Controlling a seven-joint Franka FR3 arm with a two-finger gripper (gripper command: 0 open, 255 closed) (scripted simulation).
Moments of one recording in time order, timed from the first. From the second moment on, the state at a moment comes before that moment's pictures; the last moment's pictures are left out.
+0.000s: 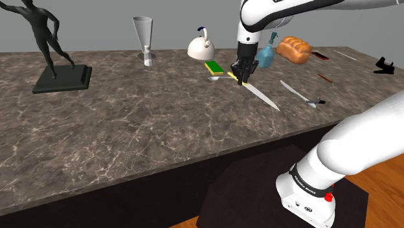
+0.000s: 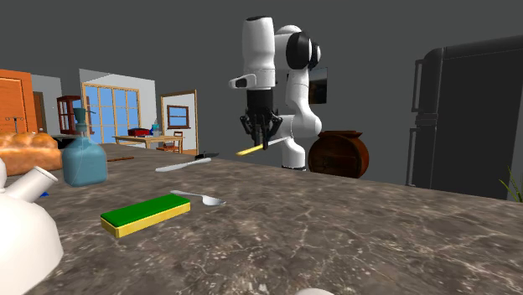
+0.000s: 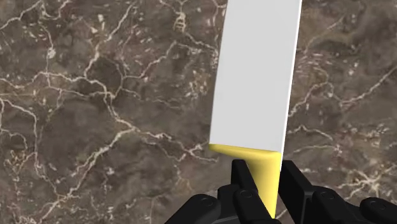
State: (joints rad) arm -0.20 -0.26 0.03 -2.29 -0.04 1.85 0.15
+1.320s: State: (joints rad) arm -0.20 -0.29 0.03 -2.05 -0.03 1.58 0.14
